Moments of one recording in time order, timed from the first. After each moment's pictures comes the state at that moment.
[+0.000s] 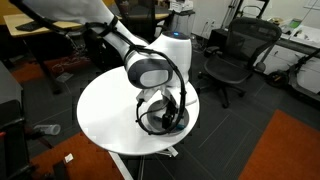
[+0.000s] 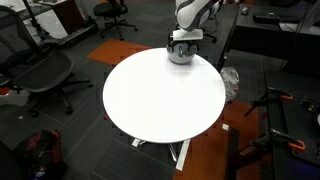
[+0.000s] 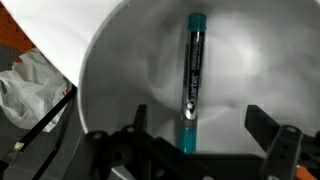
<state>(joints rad) -0.18 0.81 -0.22 -1.65 0.11 2.54 0.72</state>
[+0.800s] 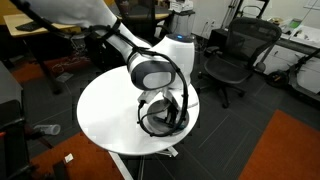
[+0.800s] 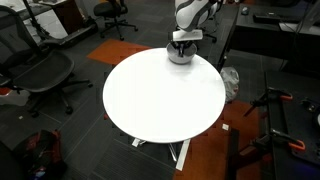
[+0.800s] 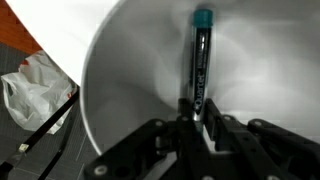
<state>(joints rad) -0.18 0.84 -0.23 -1.62 0.11 2.50 0.71</state>
